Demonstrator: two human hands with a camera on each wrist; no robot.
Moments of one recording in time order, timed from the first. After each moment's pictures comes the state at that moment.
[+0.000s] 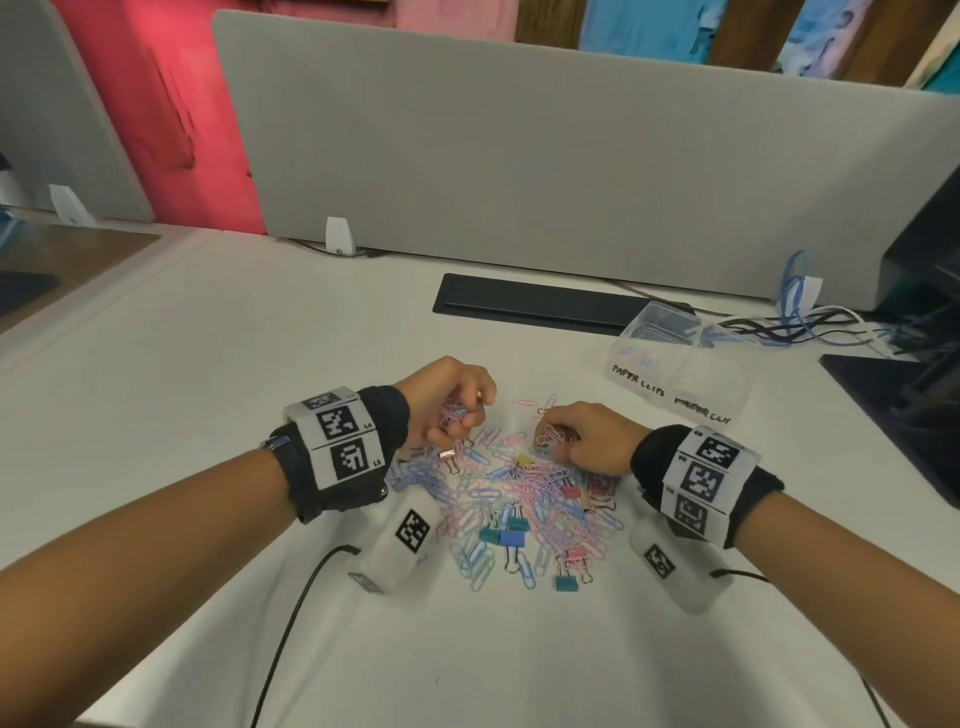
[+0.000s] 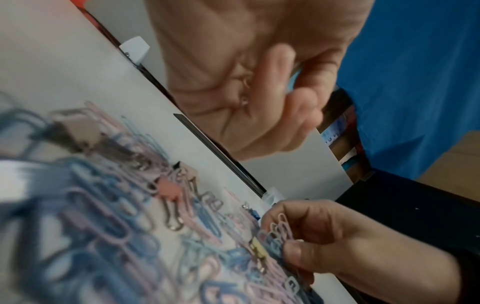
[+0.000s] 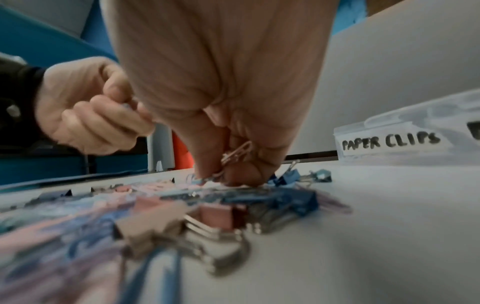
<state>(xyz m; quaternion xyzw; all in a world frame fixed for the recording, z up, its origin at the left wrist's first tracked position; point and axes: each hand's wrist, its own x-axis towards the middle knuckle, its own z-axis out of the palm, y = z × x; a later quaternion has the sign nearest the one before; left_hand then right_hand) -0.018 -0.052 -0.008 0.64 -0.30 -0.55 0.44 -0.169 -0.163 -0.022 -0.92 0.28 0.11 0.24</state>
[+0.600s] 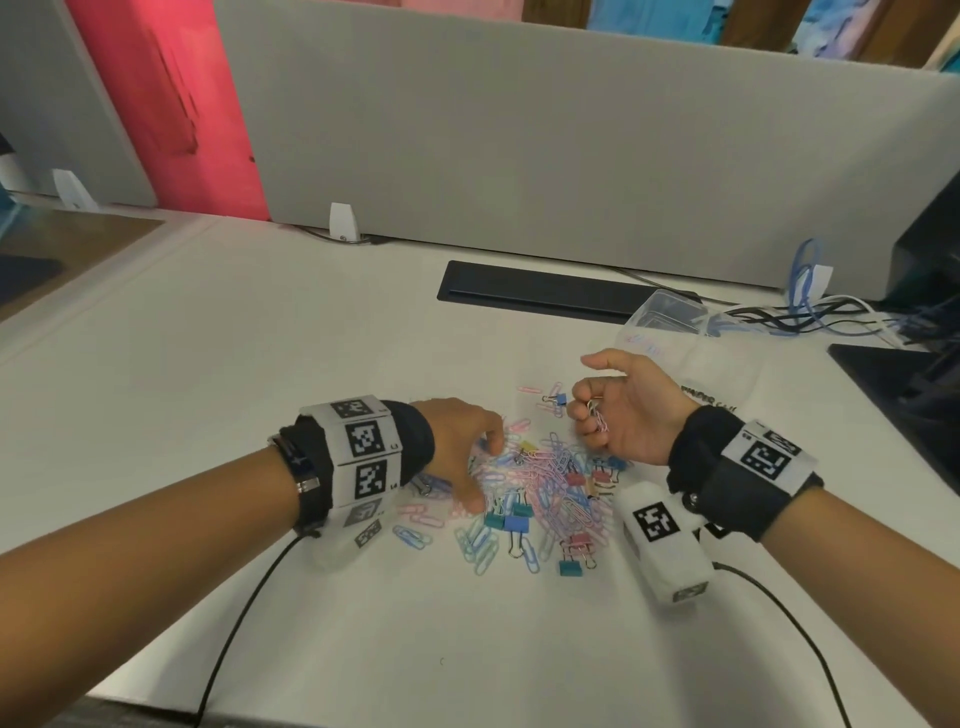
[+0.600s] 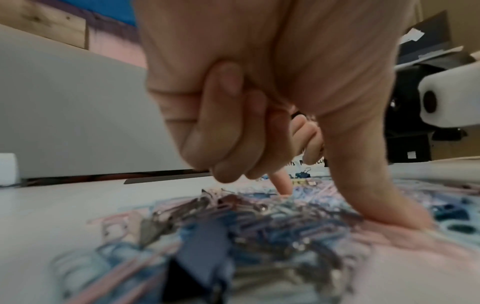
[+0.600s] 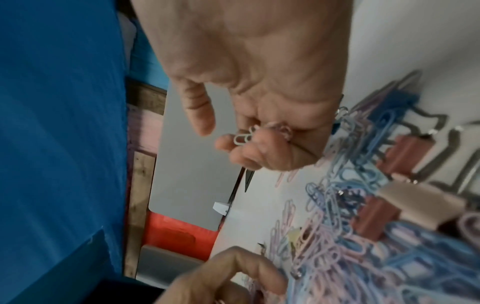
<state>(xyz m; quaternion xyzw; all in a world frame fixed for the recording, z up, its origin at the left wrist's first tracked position) -0.043 -0.040 -0.013 0.75 -0.58 -0.30 -0.03 -0.182 -0.181 -0.017 -0.51 0.37 -0.03 0.78</state>
